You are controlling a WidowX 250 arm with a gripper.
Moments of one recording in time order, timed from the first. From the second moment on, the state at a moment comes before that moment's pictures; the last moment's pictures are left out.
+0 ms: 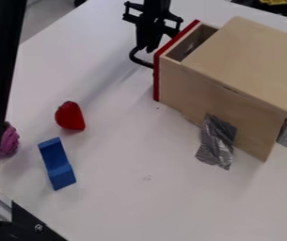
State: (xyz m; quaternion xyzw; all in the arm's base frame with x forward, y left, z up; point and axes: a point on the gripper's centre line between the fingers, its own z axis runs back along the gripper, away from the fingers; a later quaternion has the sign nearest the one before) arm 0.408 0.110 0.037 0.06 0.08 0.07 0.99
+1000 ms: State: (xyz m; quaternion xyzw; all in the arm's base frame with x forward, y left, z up) arm 0.378 0.127 0.044 0.08 0.10 0.09 0.99
